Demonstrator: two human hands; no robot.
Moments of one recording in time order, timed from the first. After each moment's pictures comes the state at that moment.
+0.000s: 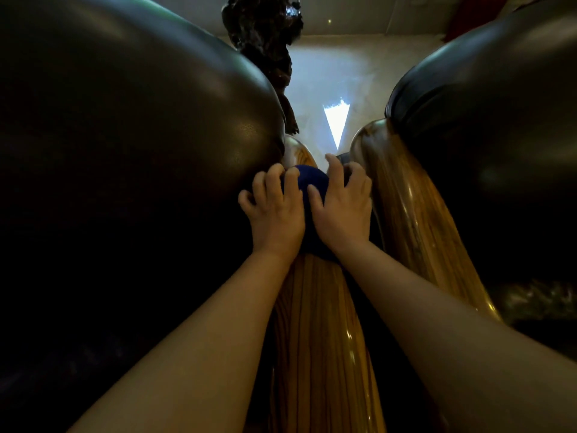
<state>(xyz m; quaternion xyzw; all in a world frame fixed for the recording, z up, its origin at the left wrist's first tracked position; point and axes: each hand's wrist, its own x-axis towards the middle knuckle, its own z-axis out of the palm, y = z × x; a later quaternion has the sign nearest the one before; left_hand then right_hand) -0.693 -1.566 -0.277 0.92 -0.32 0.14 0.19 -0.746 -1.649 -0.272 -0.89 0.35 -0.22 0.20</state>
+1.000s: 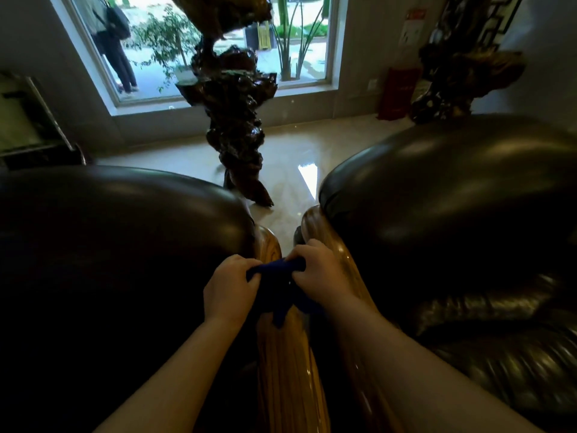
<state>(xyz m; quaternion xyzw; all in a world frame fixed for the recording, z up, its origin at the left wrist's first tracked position) -0.777 -1.472 -0.069 0.88 -0.36 -0.02 0.31 -0.872 -1.601 -0.072 -0.90 0.25 -0.18 0.31</state>
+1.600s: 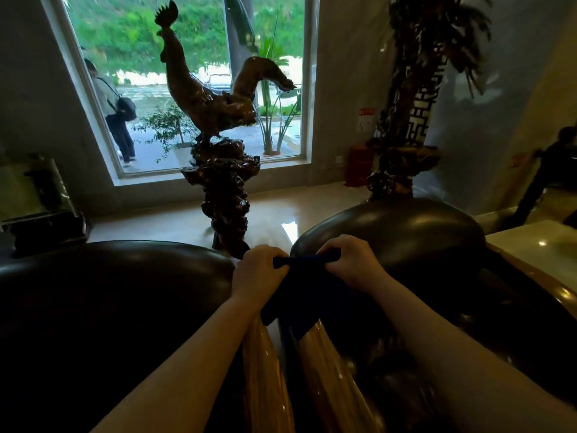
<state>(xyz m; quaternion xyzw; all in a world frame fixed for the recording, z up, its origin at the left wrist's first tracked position) -0.906 -1.445 0.177 0.80 -0.49 0.00 0.35 -1.044 -1.577 0.190 -0.91 0.25 -0.24 0.23</state>
